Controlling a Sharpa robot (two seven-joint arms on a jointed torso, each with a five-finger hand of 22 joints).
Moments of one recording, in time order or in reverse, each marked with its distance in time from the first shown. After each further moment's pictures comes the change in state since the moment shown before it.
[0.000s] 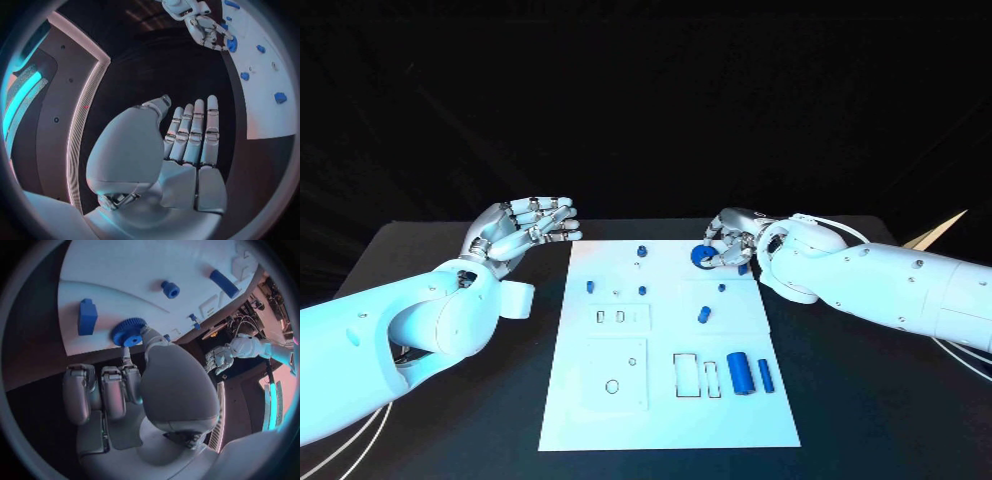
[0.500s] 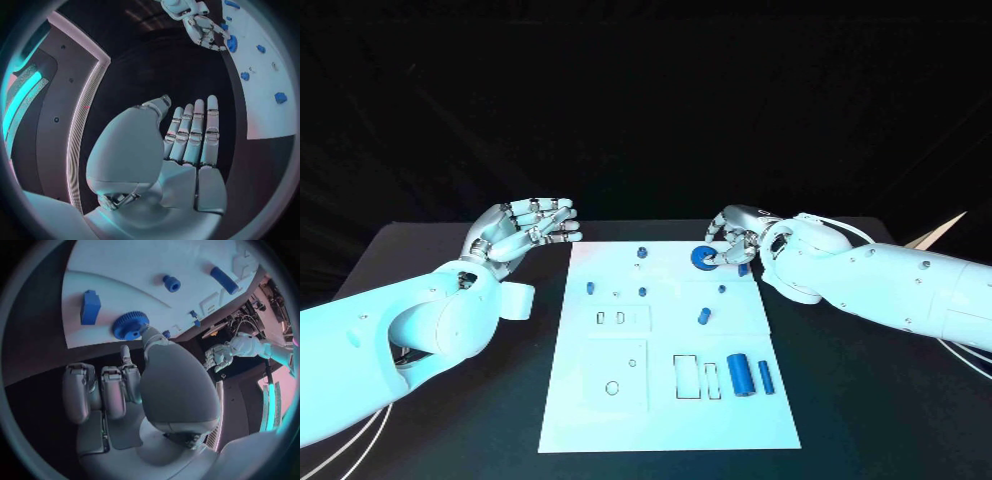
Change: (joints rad) left arm 0.000 0.001 0.000 0.000 0.000 0.000 0.001; left_hand 0.000 0.000 0.000 0.000 0.000 0.000 0.000 0.000 0.000 0.000 0.000 0.000 0.000 0.000 0.000 0.000 0.000 0.000 0.000 0.000 0.000 0.000; right arm 0.006 -0.016 0.000 0.016 -0.007 -0.028 0.002; right_hand 0.000 0.000 0.000 0.000 0.000 -0.011 -0.006 0.000 0.000 -0.007 0.000 0.000 0.000 0.000 0.000 -0.005 0.000 0.000 0.000 0.000 -0.023 0.000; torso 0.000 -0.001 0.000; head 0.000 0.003
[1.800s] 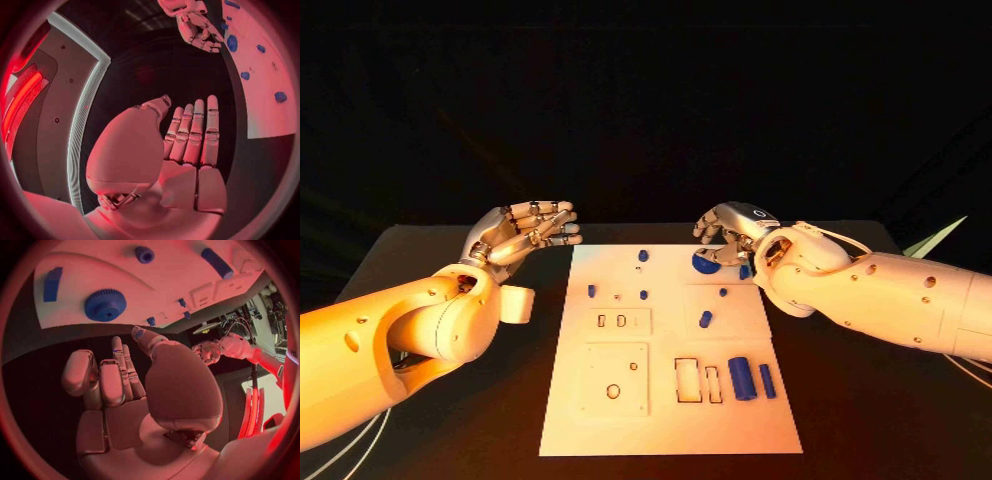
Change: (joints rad) left arm 0.000 -0.006 0.000 0.010 -0.001 -0.008 0.002; left_hand 0.000 0.000 0.000 0.000 0.000 0.000 0.000 0.000 0.000 0.000 0.000 0.000 0.000 0.000 0.000 0.000 -0.003 0.000 0.000 0.000 0.000 0.000; right arm -0.002 -0.042 -0.002 0.111 -0.074 -0.161 0.029; right_hand -0.090 -0.031 0.327 -0.188 -0.058 0.052 0.012 -0.077 -0.032 -0.252 0.026 -1.355 -1.198 0.003 0.024 -0.212 -0.191 0.063 -0.075 -0.004 -0.256 -0.152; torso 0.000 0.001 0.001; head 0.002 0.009
